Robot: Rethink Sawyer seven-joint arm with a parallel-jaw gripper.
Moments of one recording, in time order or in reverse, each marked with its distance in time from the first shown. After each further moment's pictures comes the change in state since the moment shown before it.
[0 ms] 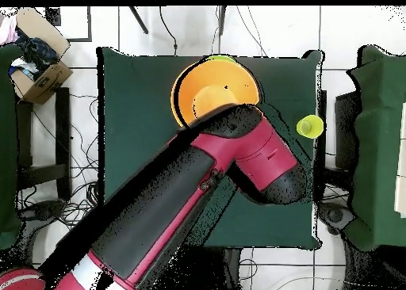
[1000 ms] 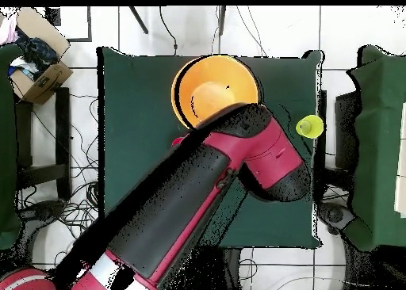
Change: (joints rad) arm -0.036 -0.028 0.066 0.001 0.000 0.000 0.000
